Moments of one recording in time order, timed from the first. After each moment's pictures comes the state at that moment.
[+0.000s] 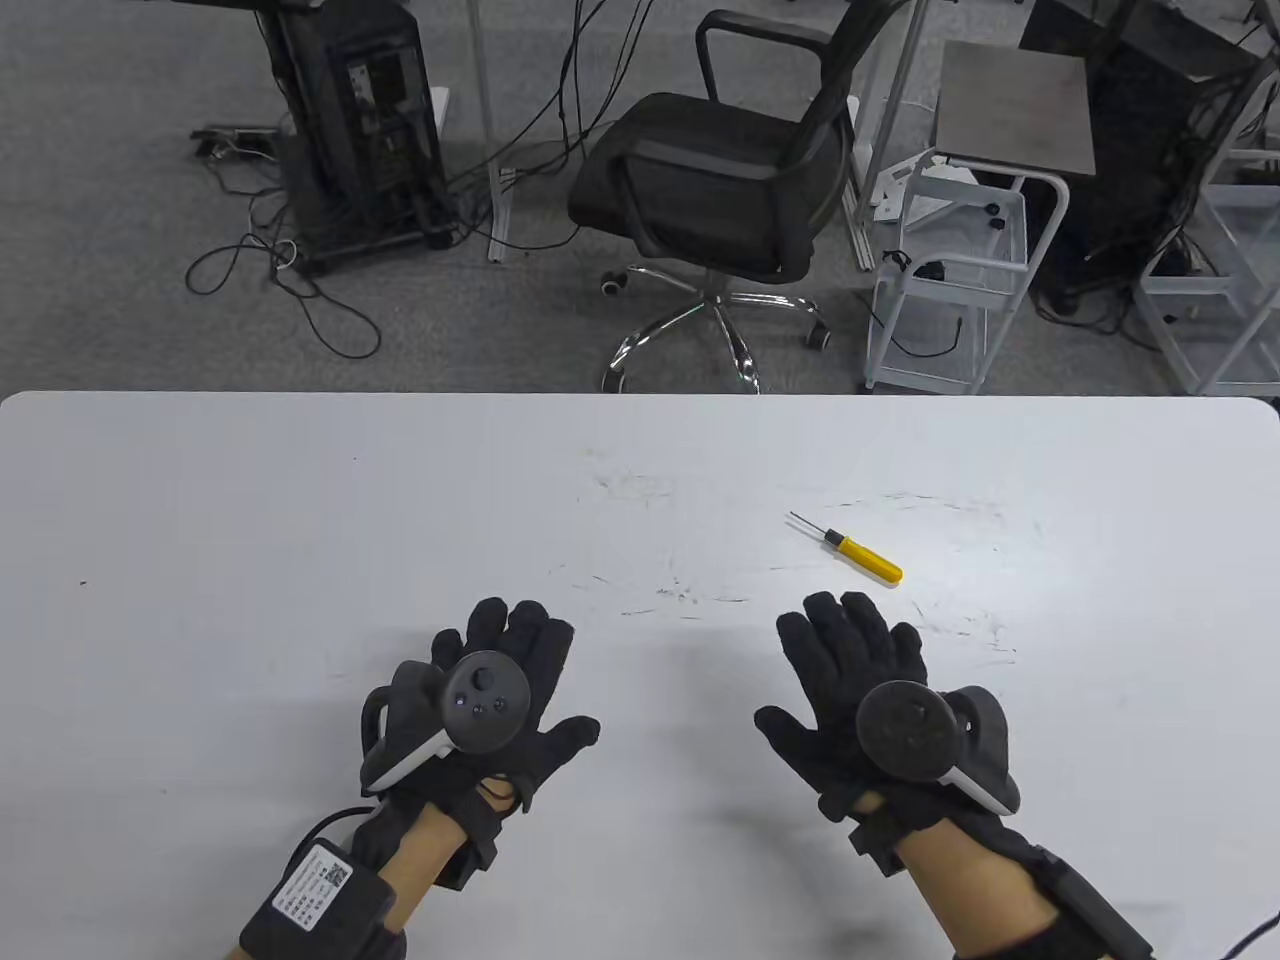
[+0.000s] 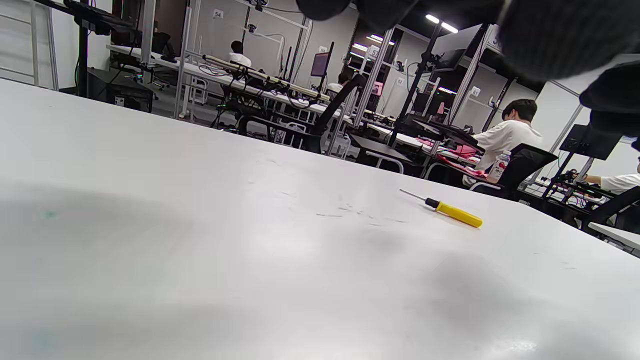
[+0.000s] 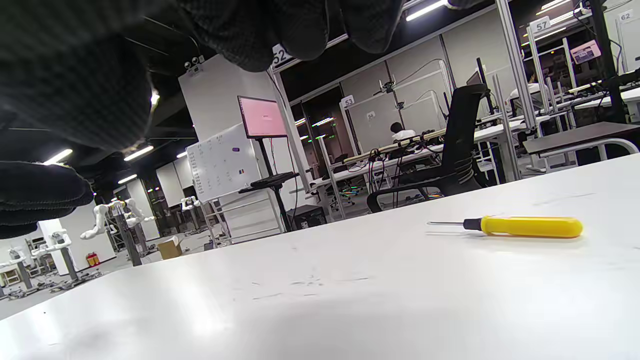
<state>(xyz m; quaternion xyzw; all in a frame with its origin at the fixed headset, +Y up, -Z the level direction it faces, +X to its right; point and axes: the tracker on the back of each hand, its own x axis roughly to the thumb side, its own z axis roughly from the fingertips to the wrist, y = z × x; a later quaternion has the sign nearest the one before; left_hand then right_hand) -0.156 -0.678 -0.278 -0.06 -0.13 0.15 0.98 0.193 -0.669 -0.282 0.18 -0.07 0.96 0.18</state>
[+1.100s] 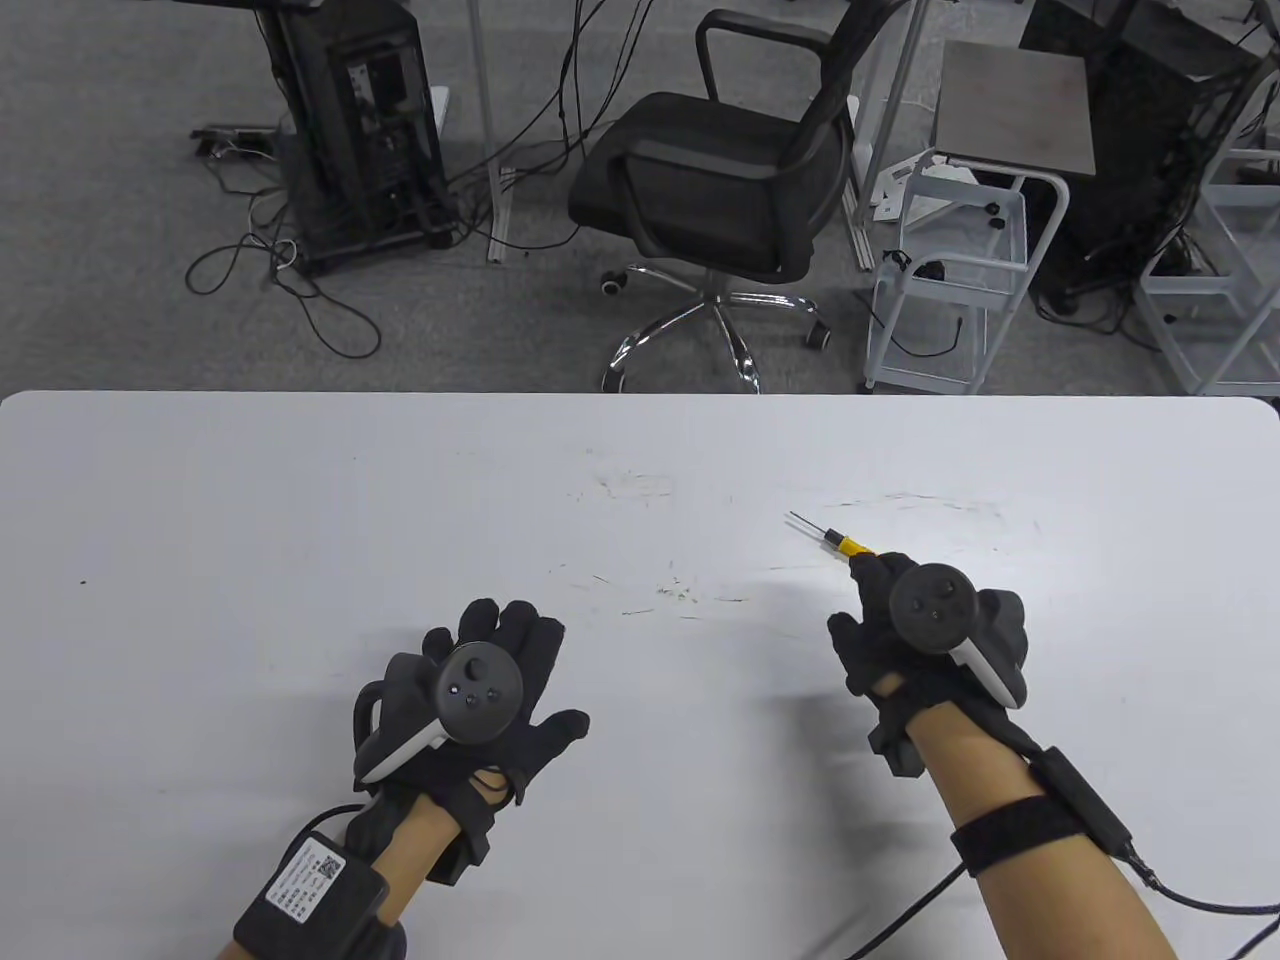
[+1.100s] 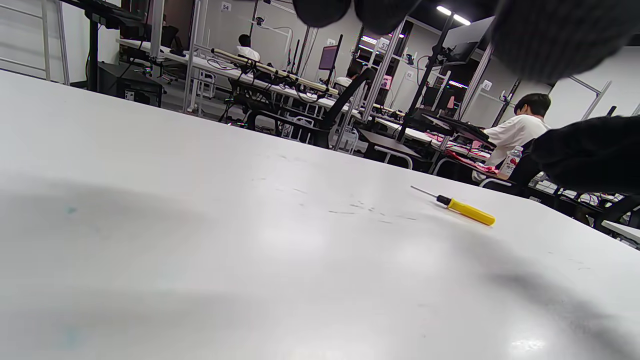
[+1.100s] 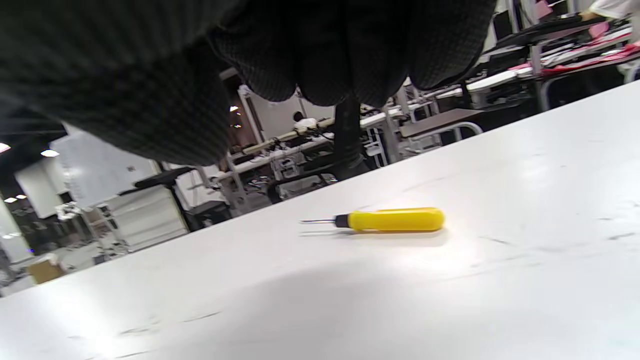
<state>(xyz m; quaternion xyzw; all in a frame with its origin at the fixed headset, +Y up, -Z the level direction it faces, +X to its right) -0.163 -0.678 -0.283 -0.07 -0.12 0.15 0.98 0.241 -0.692 -0.387 0.01 -0.02 0.98 0.18</state>
